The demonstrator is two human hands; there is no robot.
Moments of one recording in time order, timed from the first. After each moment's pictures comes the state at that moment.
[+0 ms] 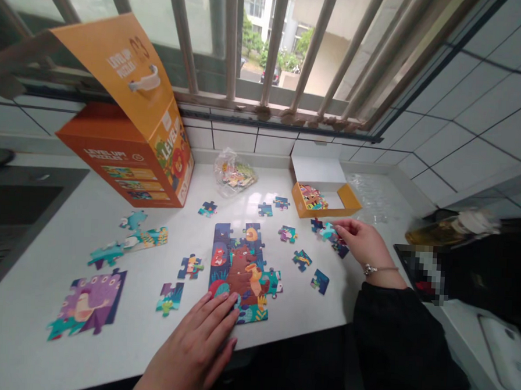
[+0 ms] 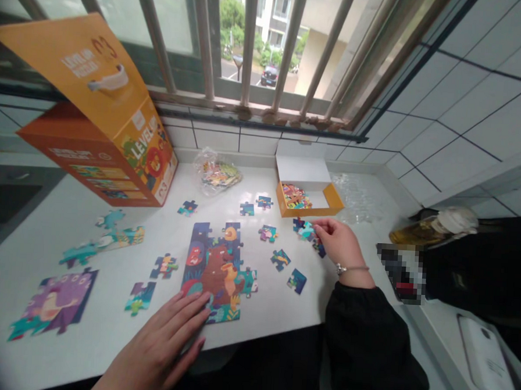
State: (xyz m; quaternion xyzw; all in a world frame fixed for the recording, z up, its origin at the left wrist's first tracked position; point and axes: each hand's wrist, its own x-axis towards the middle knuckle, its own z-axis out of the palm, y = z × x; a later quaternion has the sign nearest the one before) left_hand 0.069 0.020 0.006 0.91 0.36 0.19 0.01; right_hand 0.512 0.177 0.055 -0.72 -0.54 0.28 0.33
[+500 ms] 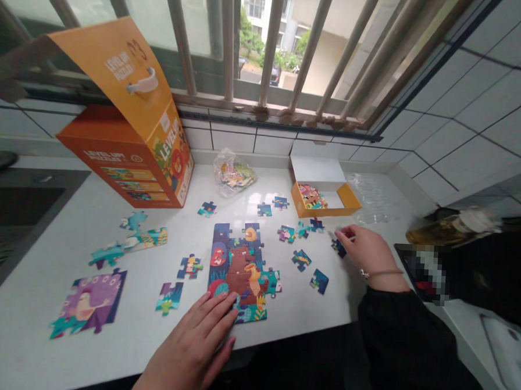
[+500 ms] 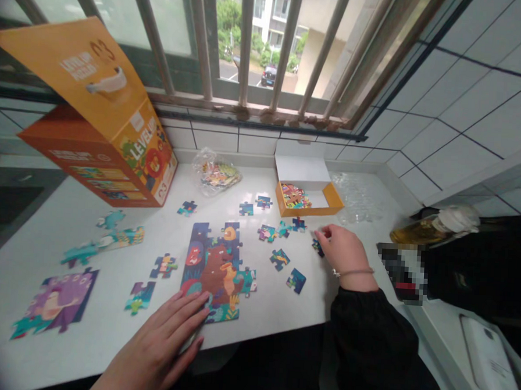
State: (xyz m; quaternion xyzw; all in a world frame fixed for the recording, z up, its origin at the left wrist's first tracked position) left_hand 0.070 0.021 0.009 0.91 0.37 0.19 0.01; right_hand 0.527 0.168 0.045 -0.77 -0.60 0.12 0.17
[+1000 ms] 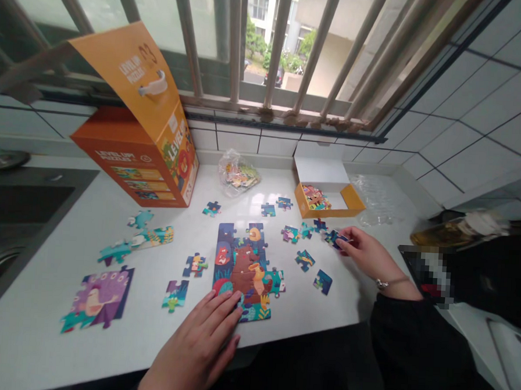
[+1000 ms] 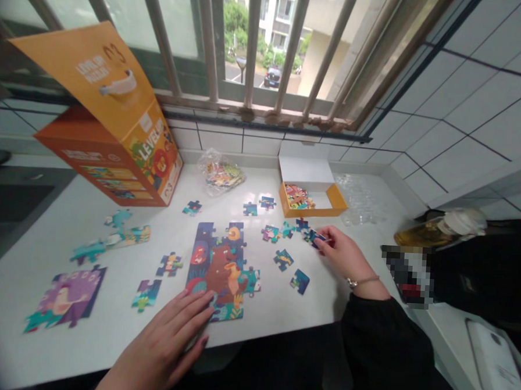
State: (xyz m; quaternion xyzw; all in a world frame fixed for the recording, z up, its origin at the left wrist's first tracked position) left_hand 0.070 0.020 0.009 0.91 0.37 0.19 0.02; right_hand 0.527 0.156 0.042 -0.71 -0.60 0.28 0.24
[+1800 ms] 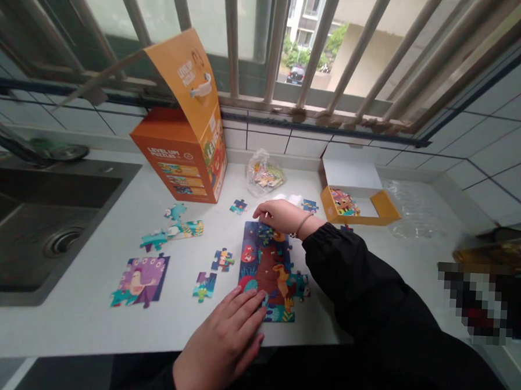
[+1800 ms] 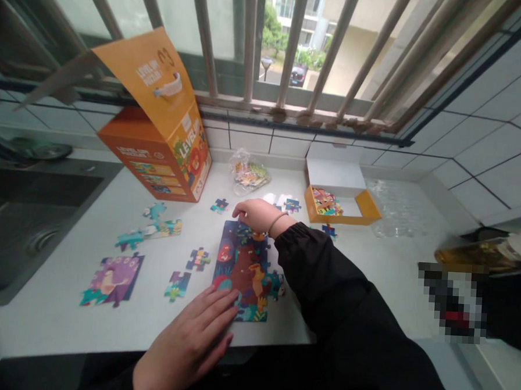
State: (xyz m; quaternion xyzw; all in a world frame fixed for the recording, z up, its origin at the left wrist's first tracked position) left_hand 0.074 0.014 0.019 0.90 0.38 0.19 0.06; right_hand 0.267 0.283 0.063 -0.40 -0.89 0.23 0.03
